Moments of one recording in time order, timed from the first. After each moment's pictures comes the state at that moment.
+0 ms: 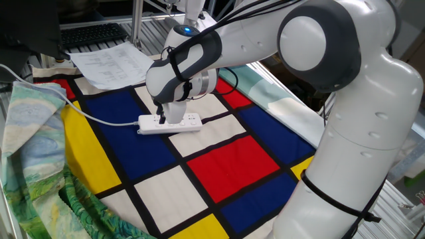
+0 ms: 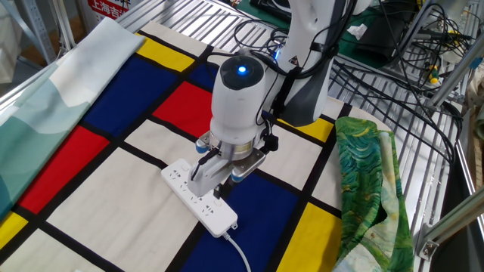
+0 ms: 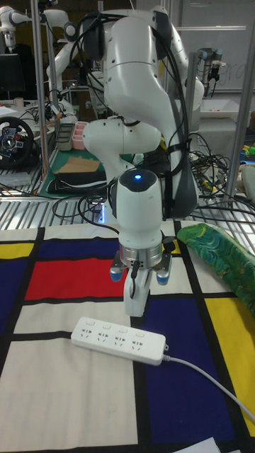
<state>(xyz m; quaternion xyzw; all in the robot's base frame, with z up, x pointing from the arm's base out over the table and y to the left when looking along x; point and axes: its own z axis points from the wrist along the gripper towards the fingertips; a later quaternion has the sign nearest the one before) 0.534 0.050 0.134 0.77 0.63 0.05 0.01</state>
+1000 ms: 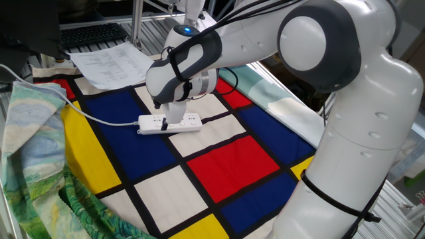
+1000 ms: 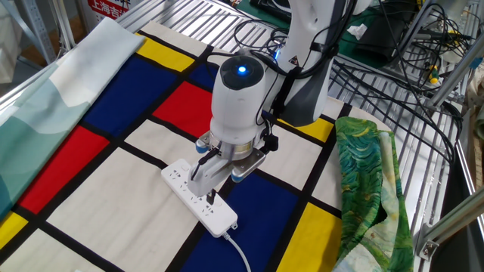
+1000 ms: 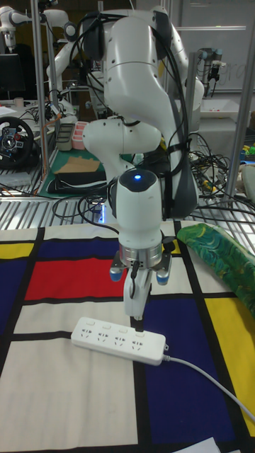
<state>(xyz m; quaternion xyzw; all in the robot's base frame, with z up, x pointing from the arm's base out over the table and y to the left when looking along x) 0.534 0.049 0.133 0.78 0.63 0.05 0.01</state>
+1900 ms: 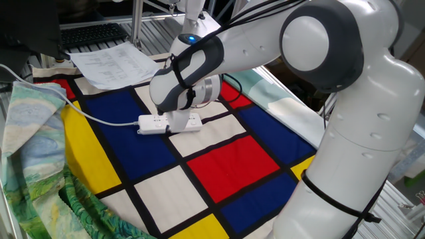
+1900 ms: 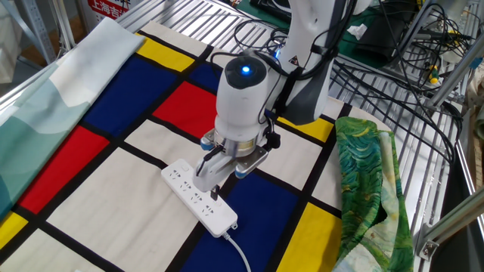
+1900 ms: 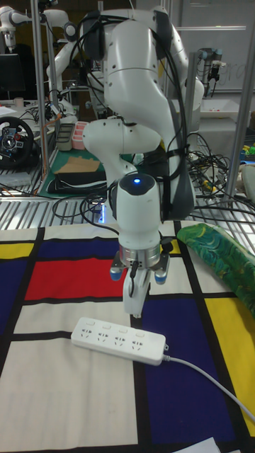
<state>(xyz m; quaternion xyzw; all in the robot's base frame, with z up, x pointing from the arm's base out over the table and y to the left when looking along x) 0.514 0.048 0.117 0.78 0.63 0.05 0.01</state>
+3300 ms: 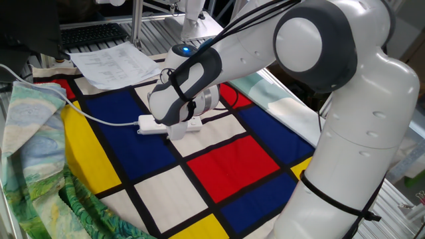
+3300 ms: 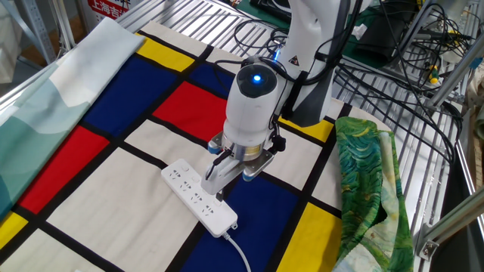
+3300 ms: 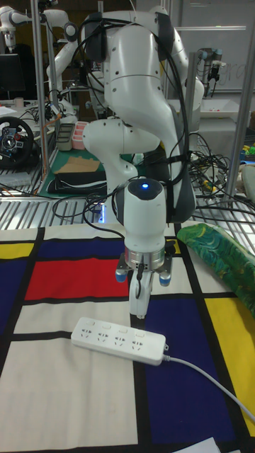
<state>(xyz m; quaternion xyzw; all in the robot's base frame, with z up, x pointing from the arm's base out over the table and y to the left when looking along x) 0.501 0.056 0.100 0.77 0.64 0.04 0.02</state>
